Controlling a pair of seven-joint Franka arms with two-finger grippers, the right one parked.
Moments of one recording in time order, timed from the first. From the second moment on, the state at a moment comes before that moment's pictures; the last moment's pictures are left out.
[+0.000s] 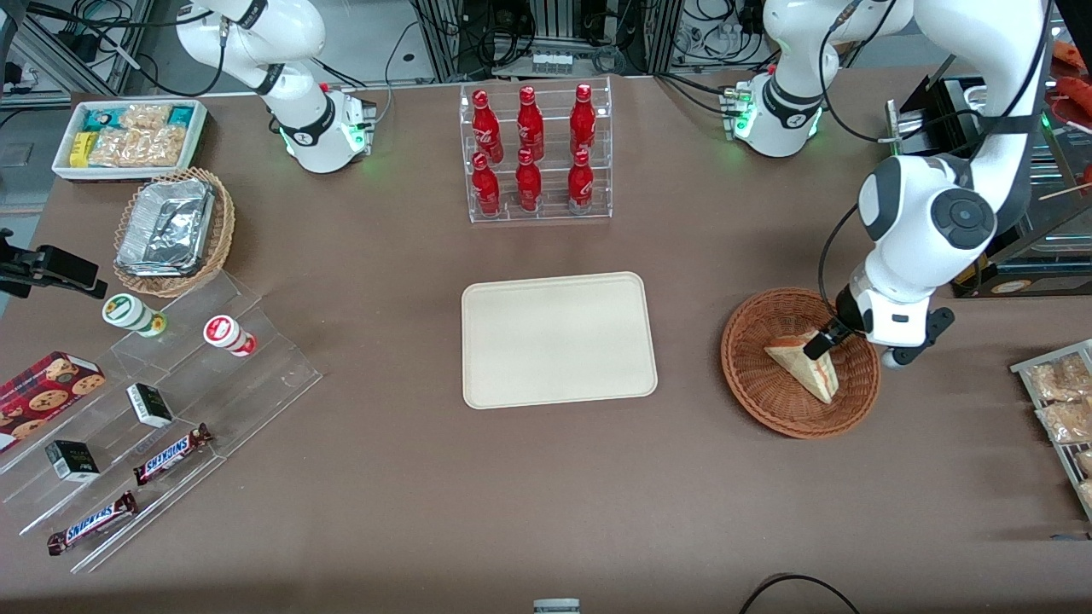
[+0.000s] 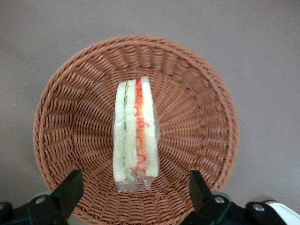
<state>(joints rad) 0.03 0.13 -0.13 -2.23 0.01 2.42 -0.78</state>
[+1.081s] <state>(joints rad) 0.03 0.23 -0.13 -2.19 0.07 2.47 -0.77</state>
